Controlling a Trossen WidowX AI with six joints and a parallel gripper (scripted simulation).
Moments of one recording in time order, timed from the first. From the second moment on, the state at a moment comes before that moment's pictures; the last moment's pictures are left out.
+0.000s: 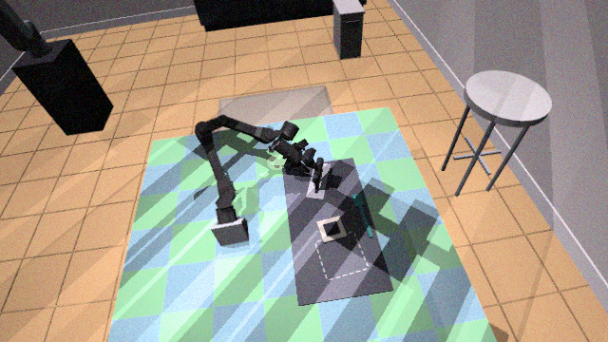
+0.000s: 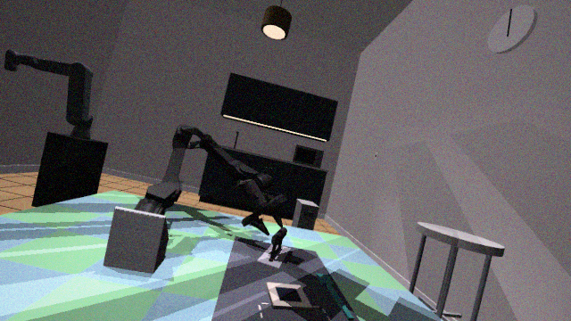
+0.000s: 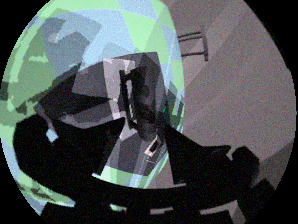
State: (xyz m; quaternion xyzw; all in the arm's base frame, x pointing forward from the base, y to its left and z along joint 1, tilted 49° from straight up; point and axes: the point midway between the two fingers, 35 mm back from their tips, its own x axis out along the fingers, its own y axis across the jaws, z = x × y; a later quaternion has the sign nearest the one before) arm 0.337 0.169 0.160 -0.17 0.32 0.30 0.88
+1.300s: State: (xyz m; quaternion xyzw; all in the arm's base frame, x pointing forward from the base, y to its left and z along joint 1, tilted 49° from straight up) arm 0.355 0.183 0.136 -0.28 0.26 0.31 0.87
